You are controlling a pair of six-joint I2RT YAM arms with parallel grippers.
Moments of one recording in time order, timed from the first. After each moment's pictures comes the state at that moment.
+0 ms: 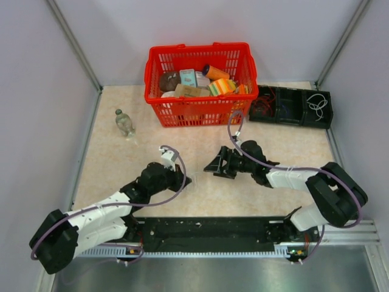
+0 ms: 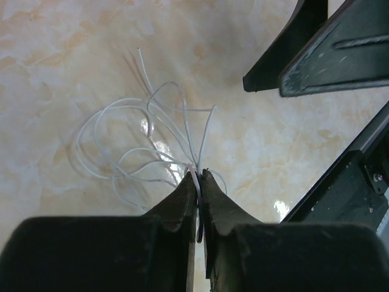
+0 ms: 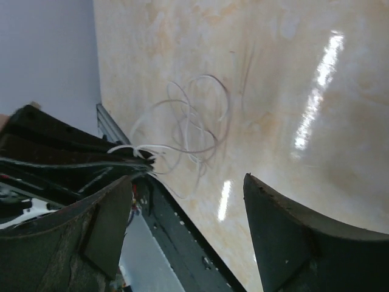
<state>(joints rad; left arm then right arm) -0.74 0.91 0.27 0.19 0.13 -0.55 0.64 1.42 0.52 0.36 -0.45 0.95</state>
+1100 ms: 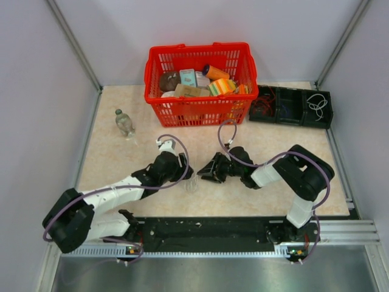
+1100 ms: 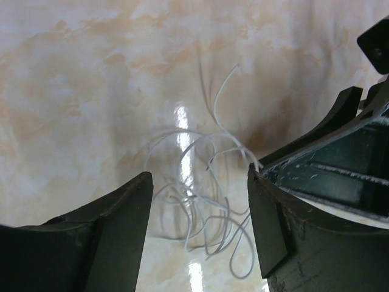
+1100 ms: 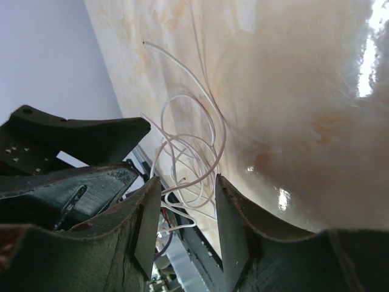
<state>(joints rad) -0.73 1.14 0.44 0.02 -0.16 -0.77 0.73 1.76 0.53 0.71 -0.41 1.30</state>
